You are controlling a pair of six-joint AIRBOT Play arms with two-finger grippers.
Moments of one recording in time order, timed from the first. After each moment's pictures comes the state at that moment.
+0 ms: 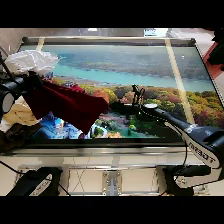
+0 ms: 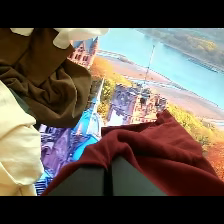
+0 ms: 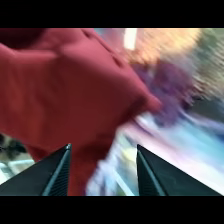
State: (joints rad) left arm -0.16 -0.84 1.08 2.01 -0.94 -2.13; right arm 0.44 -1.57 0.88 0.14 0.59 0.65
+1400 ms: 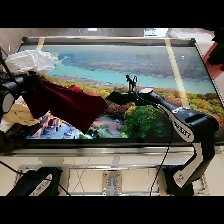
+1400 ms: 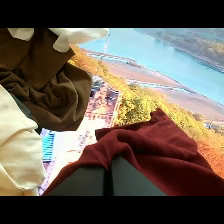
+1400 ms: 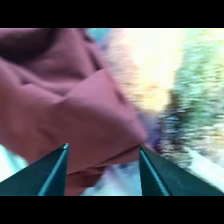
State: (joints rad) left arm -0.16 -0.84 1.08 2.01 -0.92 -2.10; right arm 0.33 -1.82 1.26 -0.21 0.81 0.87
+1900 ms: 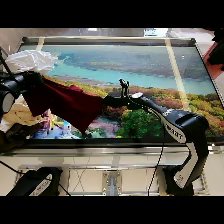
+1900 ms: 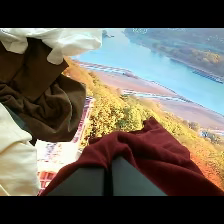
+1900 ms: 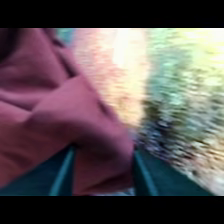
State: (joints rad) left arm -0.16 -0.84 1.09 2.01 -0.88 -2.10; right arm 0.44 -1.88 1.27 -0.11 0.65 0.83
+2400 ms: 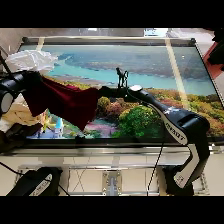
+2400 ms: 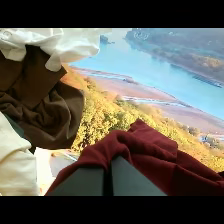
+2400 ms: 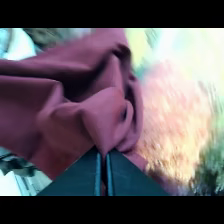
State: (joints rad) left arm -0.16 -0.84 1.11 2.01 -0.86 -2.07; right arm 0.41 -1.83 1.43 -0.07 0.73 0.77
